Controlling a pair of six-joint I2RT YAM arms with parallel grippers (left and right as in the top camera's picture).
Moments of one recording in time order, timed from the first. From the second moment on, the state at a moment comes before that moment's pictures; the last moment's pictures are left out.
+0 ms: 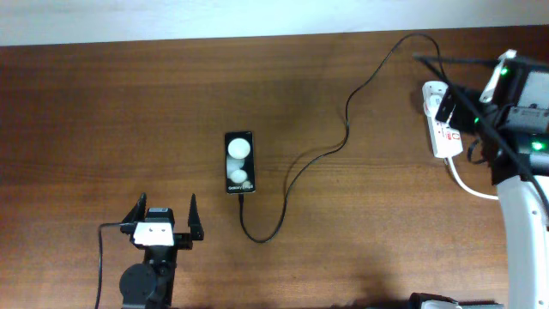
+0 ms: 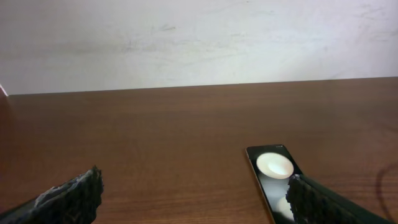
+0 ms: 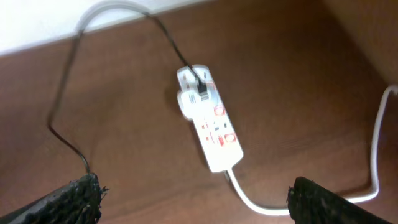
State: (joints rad) left arm -0.09 0.01 0.01 -0.07 -0.07 0.04; right arm -0.18 1.32 1.37 -0.84 0.15 0.13
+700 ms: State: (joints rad) left arm -0.09 0.01 0.01 -0.07 -0.07 0.04; right arm -0.17 1.15 1.09 -0.84 0.15 0.13
